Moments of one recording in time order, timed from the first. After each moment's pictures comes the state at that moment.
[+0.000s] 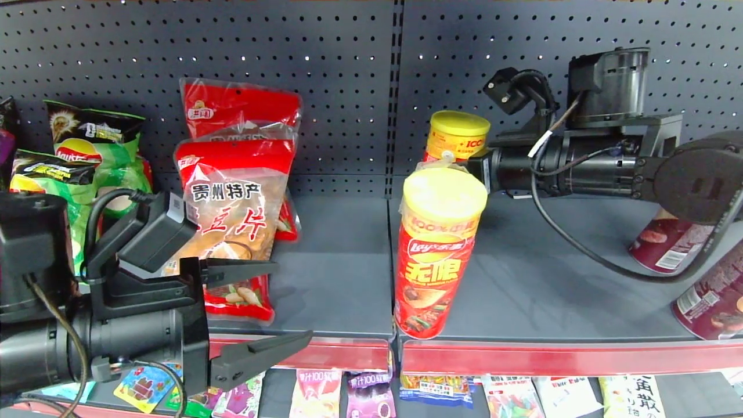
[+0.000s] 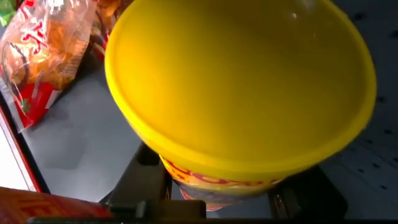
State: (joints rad) left arm -0.47 1.32 -0.54 -0.43 -0.55 0.12; right arm 0.47 1.78 -1.33 -0.17 0.30 -0.14
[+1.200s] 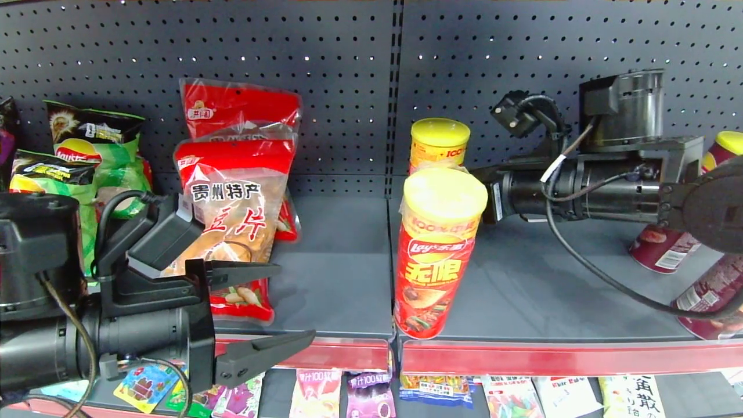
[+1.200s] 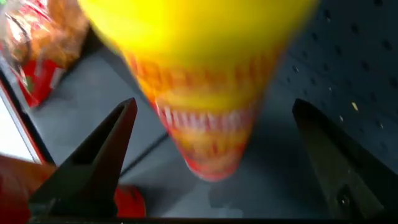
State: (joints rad) left arm -0.47 1.33 -0.54 -0.43 -0.55 0.10; right arm 0.49 1.70 -1.18 -0.18 0.23 -0.14
